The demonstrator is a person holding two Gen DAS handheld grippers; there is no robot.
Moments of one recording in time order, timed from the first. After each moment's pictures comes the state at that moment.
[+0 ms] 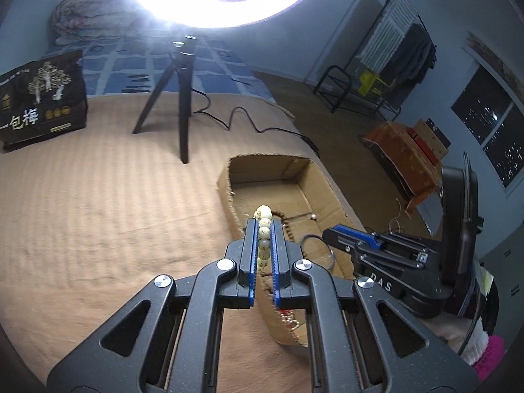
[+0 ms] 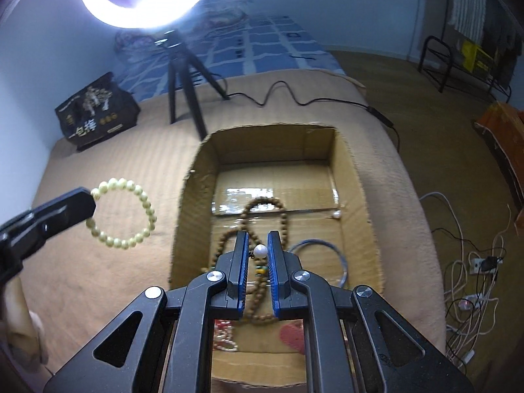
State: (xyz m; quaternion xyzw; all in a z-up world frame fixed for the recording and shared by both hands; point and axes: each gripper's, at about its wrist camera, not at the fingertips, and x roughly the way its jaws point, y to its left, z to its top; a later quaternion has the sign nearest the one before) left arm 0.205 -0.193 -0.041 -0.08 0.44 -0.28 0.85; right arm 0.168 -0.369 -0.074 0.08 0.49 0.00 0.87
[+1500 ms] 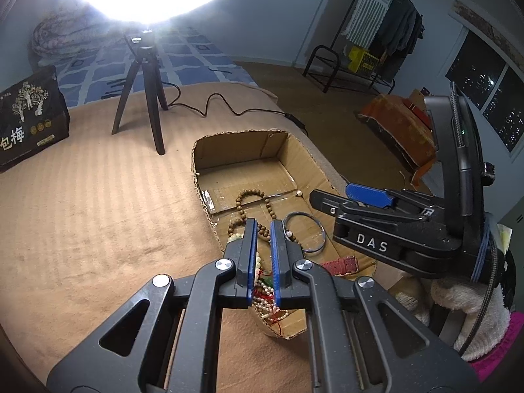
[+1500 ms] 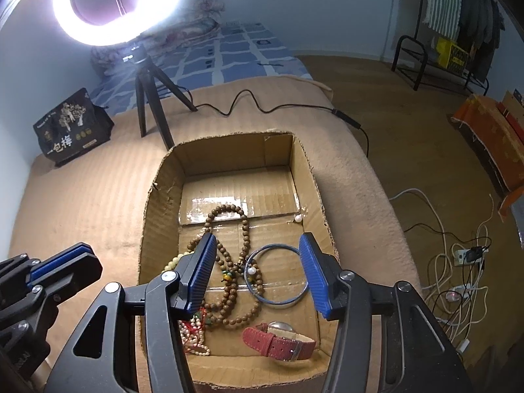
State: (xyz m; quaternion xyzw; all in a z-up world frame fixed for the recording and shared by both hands) left arm 0.178 -0.233 -0.048 -0.02 0.44 -0.30 0.85; right arm 0.162 -0.389 -0.068 0.07 0.48 -0.05 0.87
